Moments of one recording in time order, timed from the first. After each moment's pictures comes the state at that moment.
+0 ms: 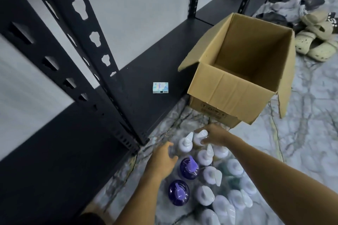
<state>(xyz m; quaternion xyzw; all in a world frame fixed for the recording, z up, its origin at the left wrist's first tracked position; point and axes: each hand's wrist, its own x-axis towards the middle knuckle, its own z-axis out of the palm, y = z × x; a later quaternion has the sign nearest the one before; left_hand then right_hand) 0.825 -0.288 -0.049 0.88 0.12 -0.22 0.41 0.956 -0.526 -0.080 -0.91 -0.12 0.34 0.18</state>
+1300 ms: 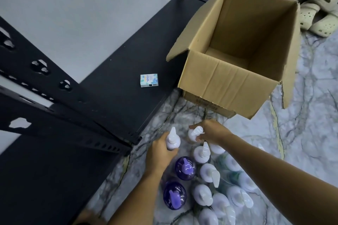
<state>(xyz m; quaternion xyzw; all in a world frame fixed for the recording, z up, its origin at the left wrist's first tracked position) 0.860 -0.314 -0.086 0.91 0.14 -0.17 0.36 0.957 -0.526 -0.101 -0.92 -0.10 0.33 0.20</state>
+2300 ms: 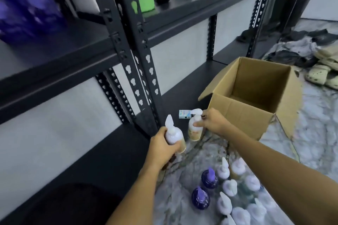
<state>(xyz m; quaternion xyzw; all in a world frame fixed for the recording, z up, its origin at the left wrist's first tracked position) 0.784 -0.240 0.129 0.86 0.15 0.01 0.49 0.931 -0.436 0.118 -0.90 -0.14 0.15 0.39</state>
